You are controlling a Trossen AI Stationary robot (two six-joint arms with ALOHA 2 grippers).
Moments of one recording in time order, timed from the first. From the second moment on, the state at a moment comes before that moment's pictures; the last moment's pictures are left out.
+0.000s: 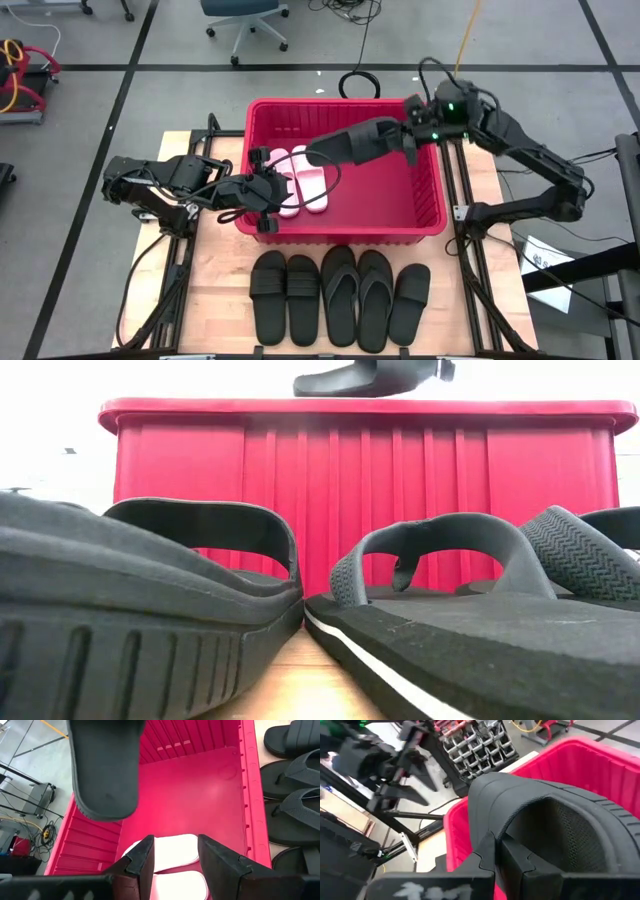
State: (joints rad) left arm -0.22 1.51 1.84 -1.17 -0.52 0.02; right arm -0.51 1.17 1.43 -0.65 -0.45 0.35
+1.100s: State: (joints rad) left arm -0.17 1.51 1.84 -1.16 -0.52 0.02; right arm -0.69 1.57 1.83 -1.59 -0.45 -0.40
